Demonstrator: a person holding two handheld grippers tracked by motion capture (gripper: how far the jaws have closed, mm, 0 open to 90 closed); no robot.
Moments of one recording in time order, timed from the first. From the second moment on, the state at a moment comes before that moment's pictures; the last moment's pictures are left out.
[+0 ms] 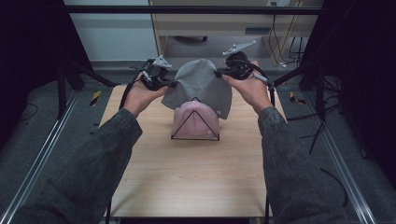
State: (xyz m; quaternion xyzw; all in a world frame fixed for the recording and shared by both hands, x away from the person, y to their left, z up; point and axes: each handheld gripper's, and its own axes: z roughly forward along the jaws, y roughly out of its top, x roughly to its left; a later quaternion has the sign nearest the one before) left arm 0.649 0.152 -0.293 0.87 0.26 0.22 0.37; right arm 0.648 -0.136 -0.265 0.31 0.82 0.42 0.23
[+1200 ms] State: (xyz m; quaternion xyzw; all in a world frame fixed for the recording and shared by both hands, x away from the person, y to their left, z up) left arm 0.642 0.157 -0.336 0.88 0.26 0.19 0.35; right arm 0.644 -0.122 -0.298 0.31 0.84 0.39 0.20
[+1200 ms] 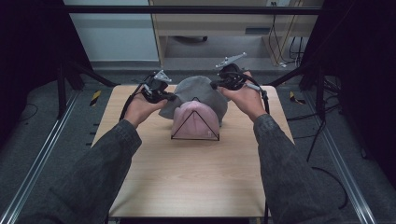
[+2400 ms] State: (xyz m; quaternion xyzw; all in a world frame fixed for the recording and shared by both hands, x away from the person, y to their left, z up) left arm 0.646 0.168 -0.370 0.88 0.29 0.16 0.33; right arm 0.642 -0.142 -0.315 0.34 0.84 0.39 0.19
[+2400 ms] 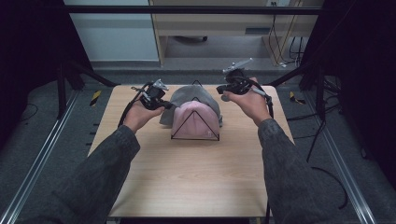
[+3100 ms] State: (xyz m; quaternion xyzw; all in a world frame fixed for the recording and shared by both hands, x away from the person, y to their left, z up) left arm 0.636 0.168 -0.376 0.87 0.32 0.18 0.34; right arm 0.625 -0.148 -0.326 0.34 0.83 0.39 0.18
